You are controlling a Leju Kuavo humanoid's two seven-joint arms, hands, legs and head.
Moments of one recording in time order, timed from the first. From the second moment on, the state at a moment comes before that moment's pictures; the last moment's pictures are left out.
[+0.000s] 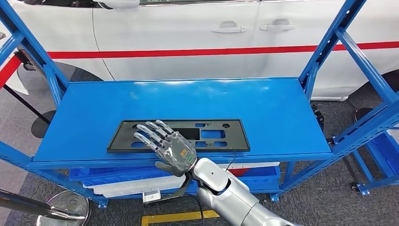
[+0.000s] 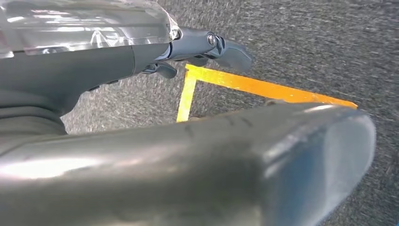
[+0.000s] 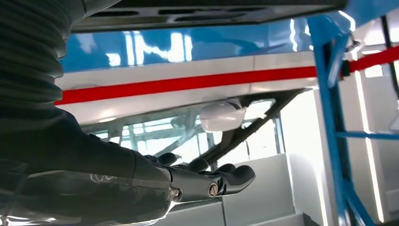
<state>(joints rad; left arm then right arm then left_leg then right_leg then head) -0.09 -0.10 1.28 -0.22 -0.93 0.05 -0.23 -0.51 0.13 0.80 -1.05 1.25 -0.54 -0.15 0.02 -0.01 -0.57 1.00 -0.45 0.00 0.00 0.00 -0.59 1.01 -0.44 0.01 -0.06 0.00</state>
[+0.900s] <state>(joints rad) -0.09 -0.09 1.27 -0.22 -0.94 0.04 -0.25 -0.62 0.23 0.81 -0.64 1.38 -0.57 0.00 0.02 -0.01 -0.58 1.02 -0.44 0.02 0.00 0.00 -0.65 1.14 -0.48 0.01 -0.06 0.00</state>
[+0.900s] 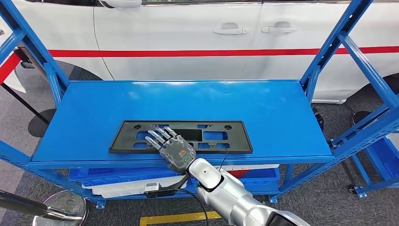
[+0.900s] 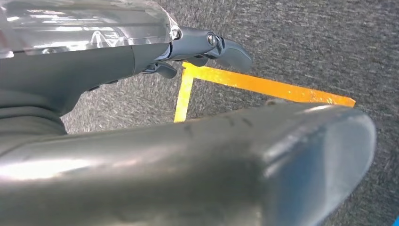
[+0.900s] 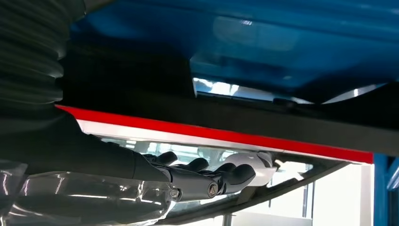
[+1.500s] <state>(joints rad) -0.09 -0.08 1.27 -0.22 -0.96 0.03 -0.25 -0.64 0.24 0.72 -0.59 1.39 -0.60 0.01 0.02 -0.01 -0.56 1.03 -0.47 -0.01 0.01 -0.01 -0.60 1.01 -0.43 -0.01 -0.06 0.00</state>
